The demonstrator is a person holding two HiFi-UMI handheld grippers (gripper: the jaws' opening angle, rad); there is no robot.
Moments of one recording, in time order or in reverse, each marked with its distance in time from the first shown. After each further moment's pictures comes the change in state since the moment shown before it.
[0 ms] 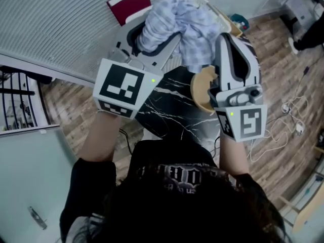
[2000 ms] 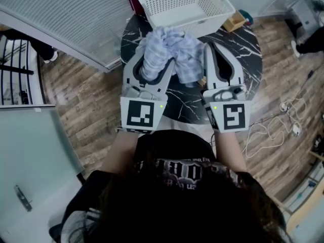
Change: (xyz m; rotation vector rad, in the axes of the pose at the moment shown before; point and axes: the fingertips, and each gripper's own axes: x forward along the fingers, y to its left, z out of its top) left arm -0.117 -0.095 -0.093 -0.112 0.012 0.264; right arm -0.090 0.070 -0.045 -0.028 0.142 0.068
